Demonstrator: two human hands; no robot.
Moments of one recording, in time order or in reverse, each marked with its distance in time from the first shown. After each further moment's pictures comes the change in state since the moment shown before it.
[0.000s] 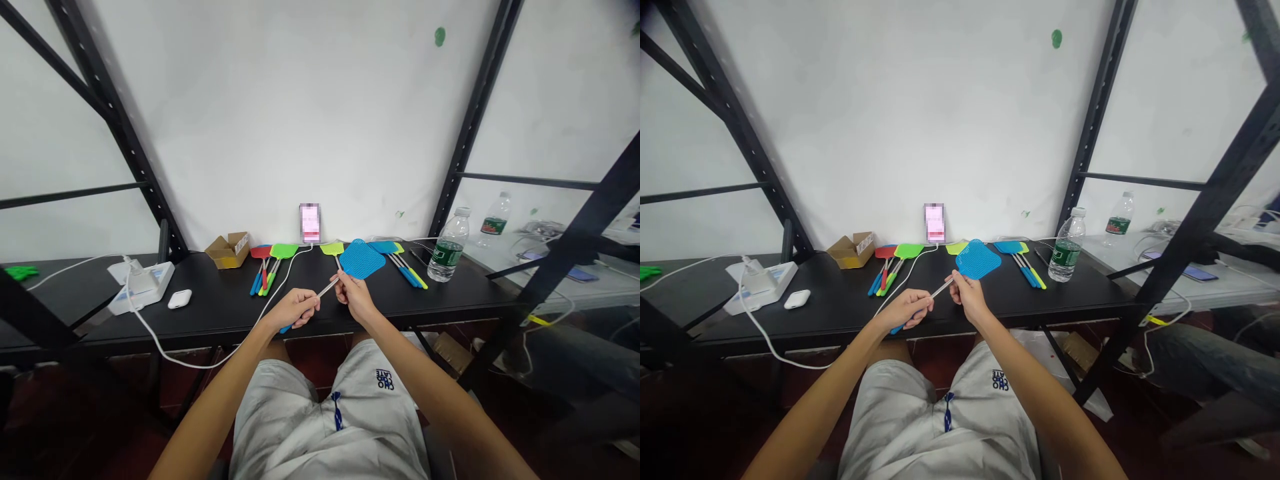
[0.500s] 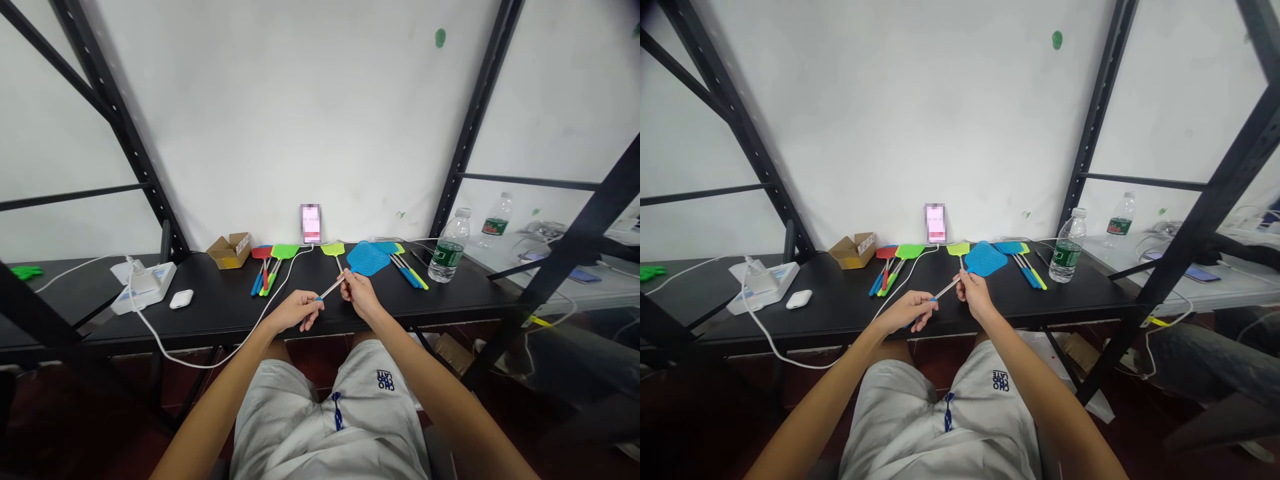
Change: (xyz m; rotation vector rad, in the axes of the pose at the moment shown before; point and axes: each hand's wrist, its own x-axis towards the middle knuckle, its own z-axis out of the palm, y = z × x) left_hand 0.001 0.002 0.005 0.033 -0.002 -0.040; right_hand 0.007 -0.001 -0.011 0.022 0.059 0.016
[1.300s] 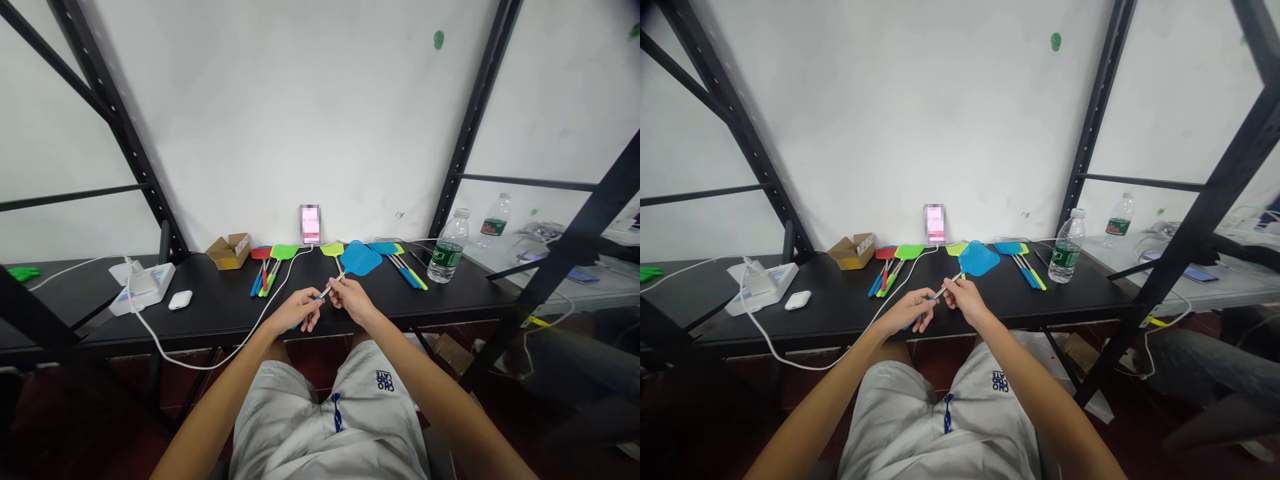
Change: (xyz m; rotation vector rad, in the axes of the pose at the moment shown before) left_hand 0.002 0.002 0.004 -0.012 -0.011 0.072; right_hand -0.011 0.005 0.015 -0.095 -0.133 0.153
